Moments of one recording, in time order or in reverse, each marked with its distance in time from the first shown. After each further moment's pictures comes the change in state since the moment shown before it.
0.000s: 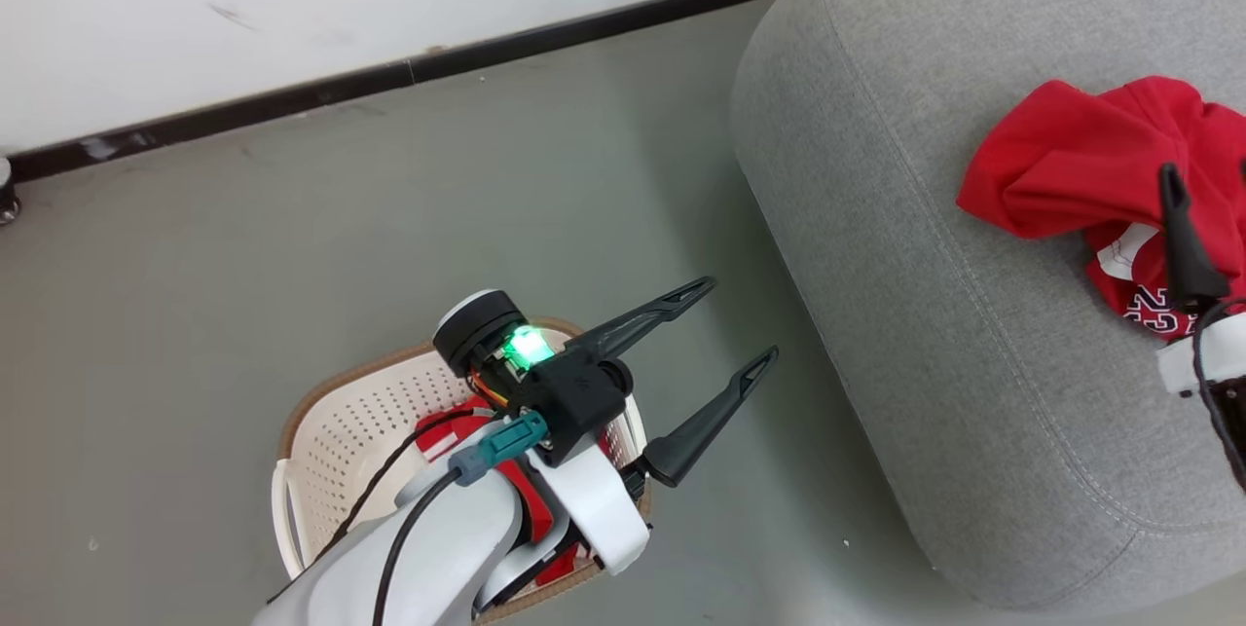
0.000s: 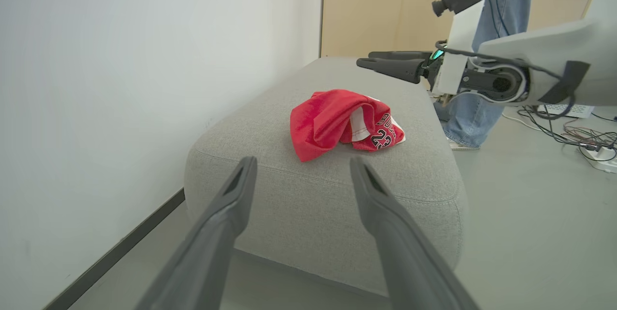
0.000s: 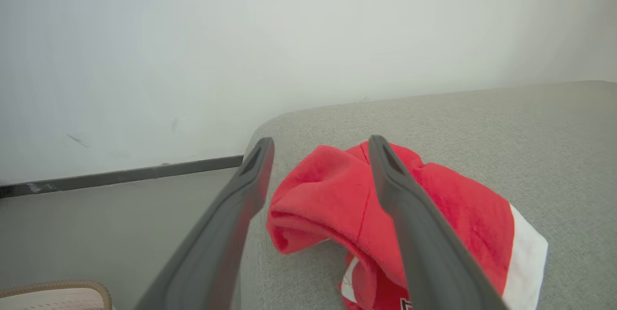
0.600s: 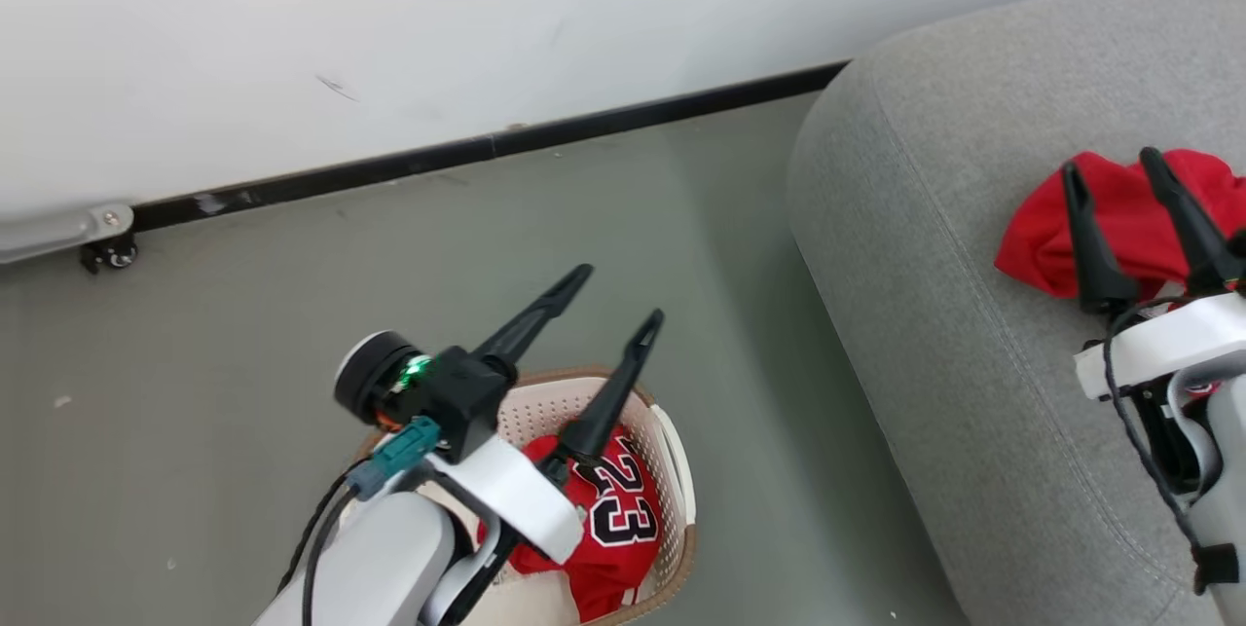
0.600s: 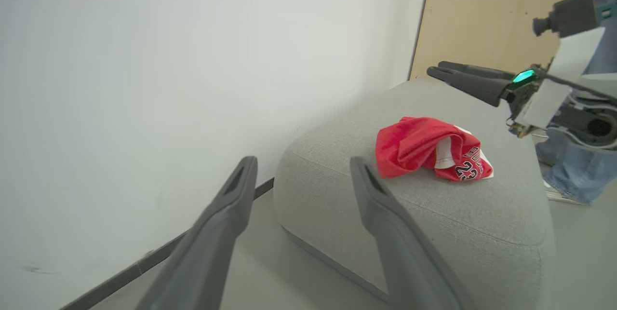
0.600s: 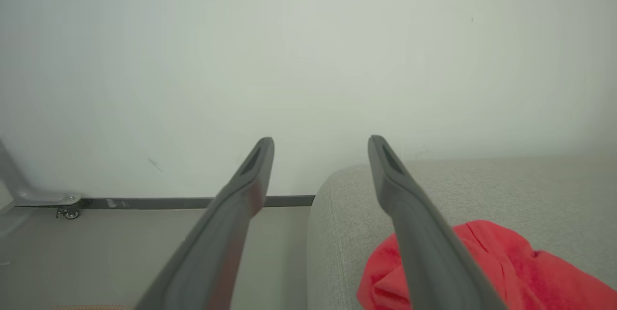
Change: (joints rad) left arm 0.143 0.016 0.171 -0.026 -0.035 0.100 -0.008; right arm 0.000 0.080 0.041 -0.069 -0.092 0.000 0.000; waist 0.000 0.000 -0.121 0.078
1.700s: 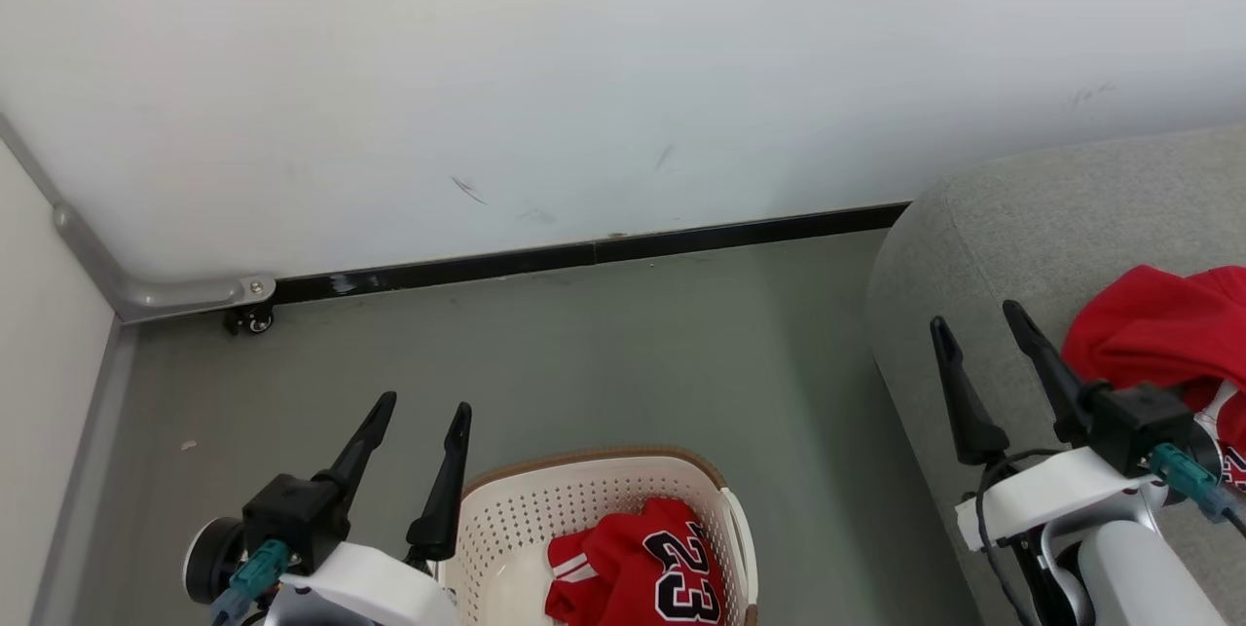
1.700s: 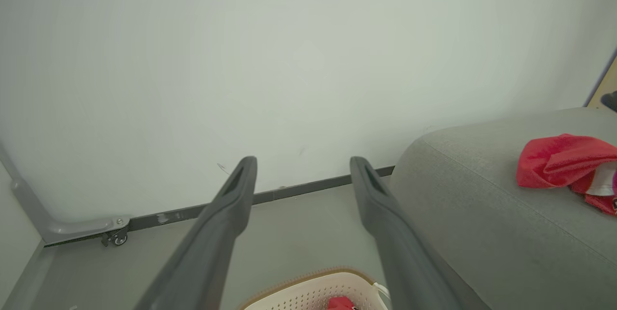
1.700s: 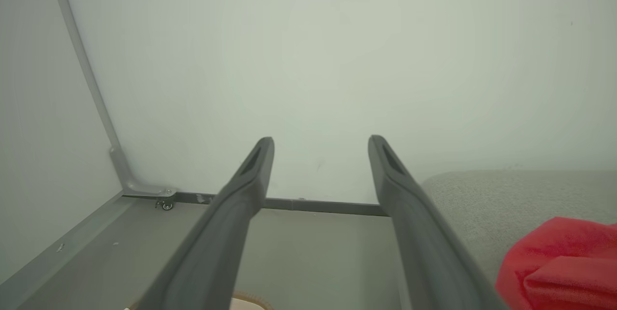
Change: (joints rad) left arm 0.334 0.025 0.264 -0.021 -0.018 0.140 0.000; right arm 0.245 0.203 -0.048 -0.119 -0.176 0.000 0.000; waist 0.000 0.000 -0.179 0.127
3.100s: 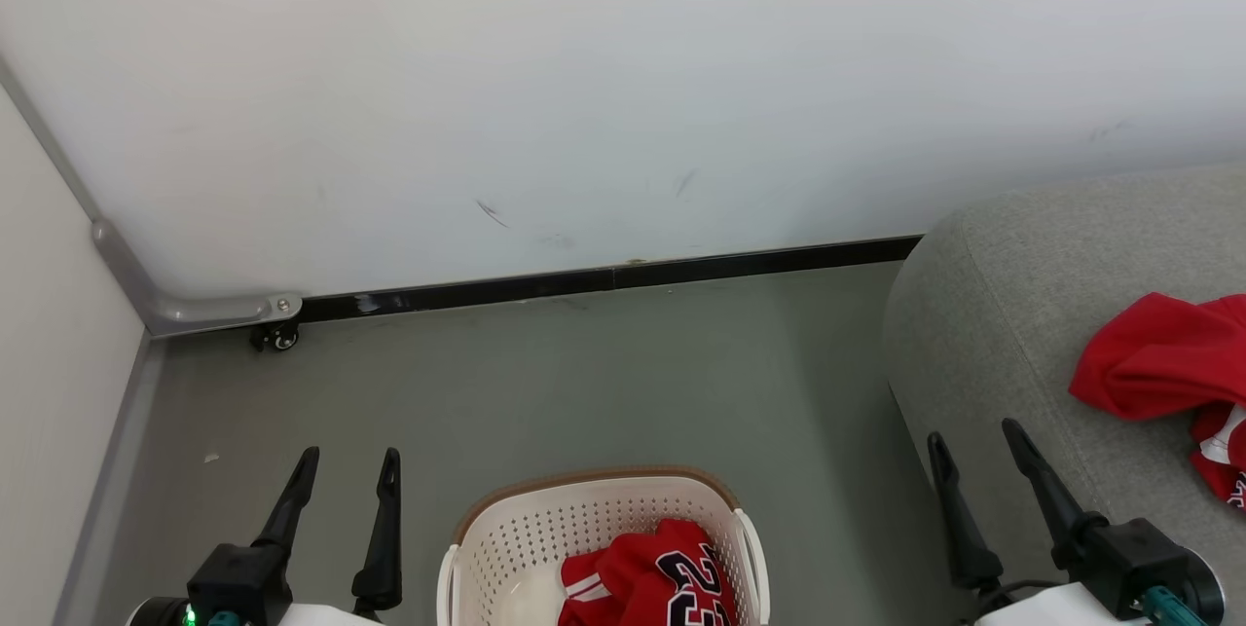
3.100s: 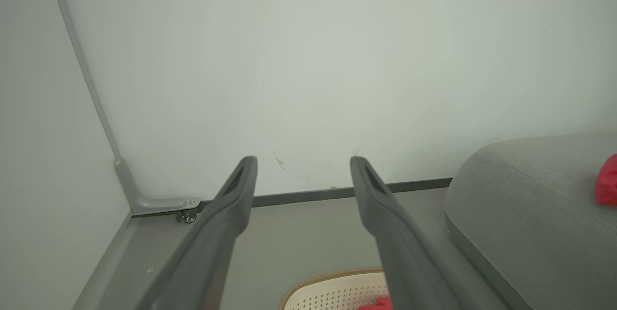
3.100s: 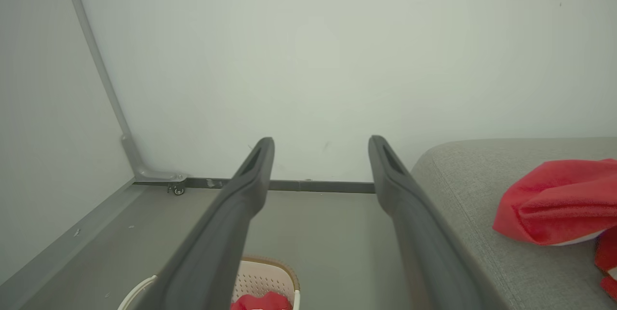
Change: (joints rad) left arm 0.166 -0.030 0.149 -0.080 0.100 0.074 0.000; right arm 0.289 0.124 -0.107 -0.220 -0.135 0.000 0.016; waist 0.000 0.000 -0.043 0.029
